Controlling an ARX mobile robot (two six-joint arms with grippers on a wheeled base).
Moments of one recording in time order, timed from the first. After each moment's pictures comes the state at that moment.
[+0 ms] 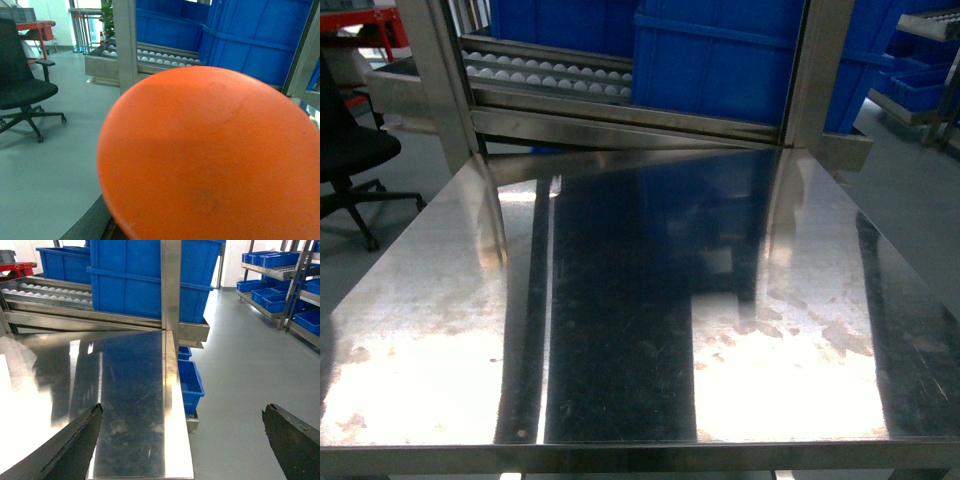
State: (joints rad) left arm 0.00 0.06 0.06 -0.01 0.00 -0.01; right arm 0.00 0.00 0.01 0.00 0.00 0.00
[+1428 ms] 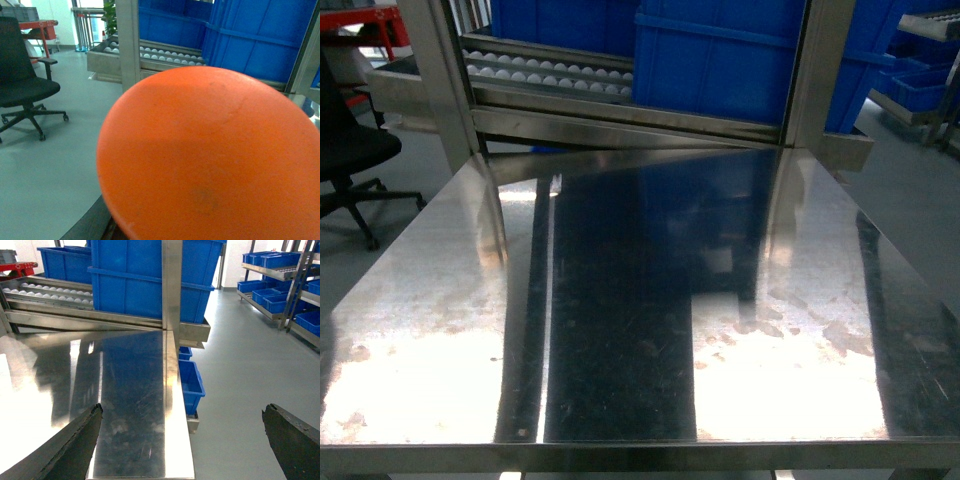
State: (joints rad) left arm 0.00 0.01 0.01 -0.01 0.00 -0.01; right arm 0.00 0.00 0.01 0.00 0.00 0.00
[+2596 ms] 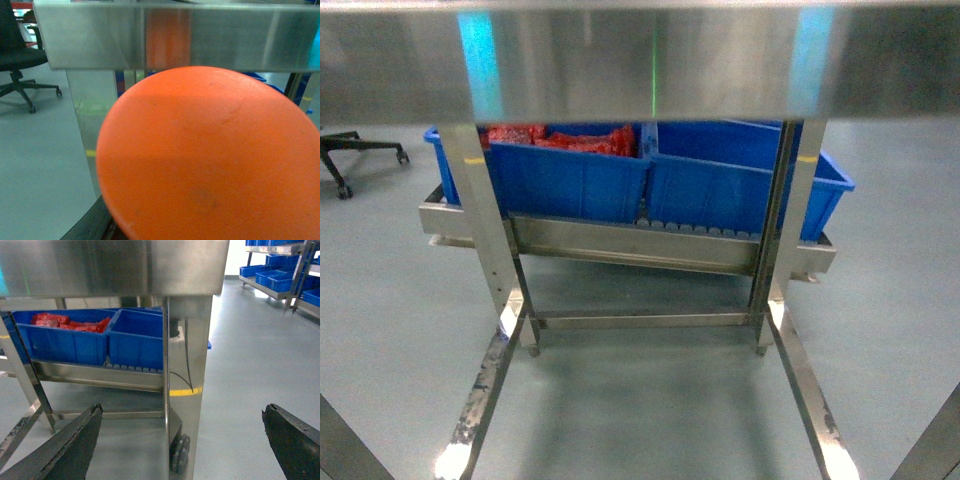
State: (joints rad) left arm 0.00 0.01 0.01 -0.01 0.00 -0.01; right arm 0.00 0.00 0.01 -0.01 0.00 0.00
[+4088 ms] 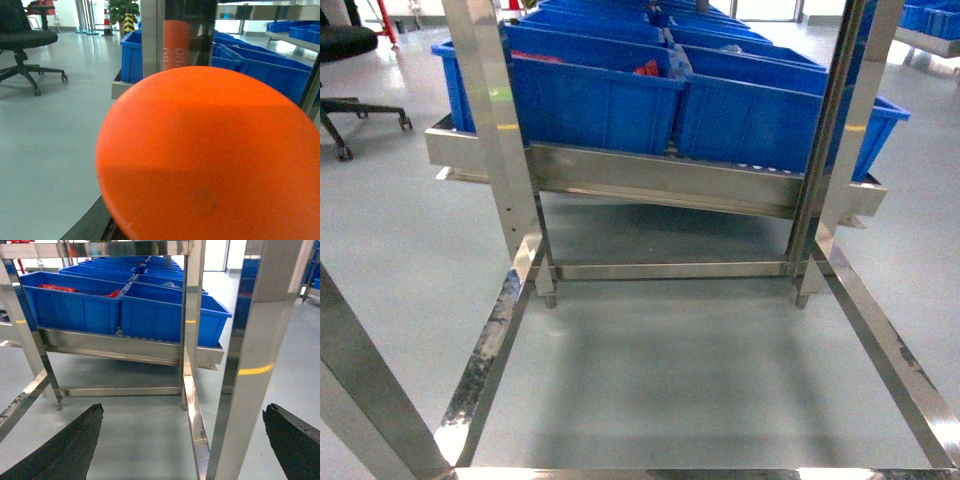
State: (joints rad) left arm 0.00 0.01 0.01 -0.01 0.00 -0.01; right arm 0.00 0.00 0.01 -0.01 0.00 0.00
